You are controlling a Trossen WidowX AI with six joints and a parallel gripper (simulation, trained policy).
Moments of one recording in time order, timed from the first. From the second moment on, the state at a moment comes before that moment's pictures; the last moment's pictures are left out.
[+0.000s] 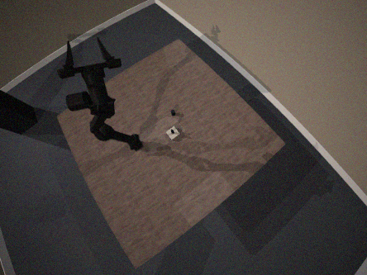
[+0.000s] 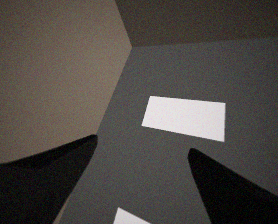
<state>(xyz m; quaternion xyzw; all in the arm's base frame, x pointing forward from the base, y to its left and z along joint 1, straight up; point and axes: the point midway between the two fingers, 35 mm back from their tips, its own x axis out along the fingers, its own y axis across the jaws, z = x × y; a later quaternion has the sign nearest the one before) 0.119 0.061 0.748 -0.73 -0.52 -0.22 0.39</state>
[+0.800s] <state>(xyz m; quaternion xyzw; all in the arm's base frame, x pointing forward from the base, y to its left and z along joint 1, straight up) 0.161 0.056 0.729 -0.74 -0.47 -0.13 0.47</state>
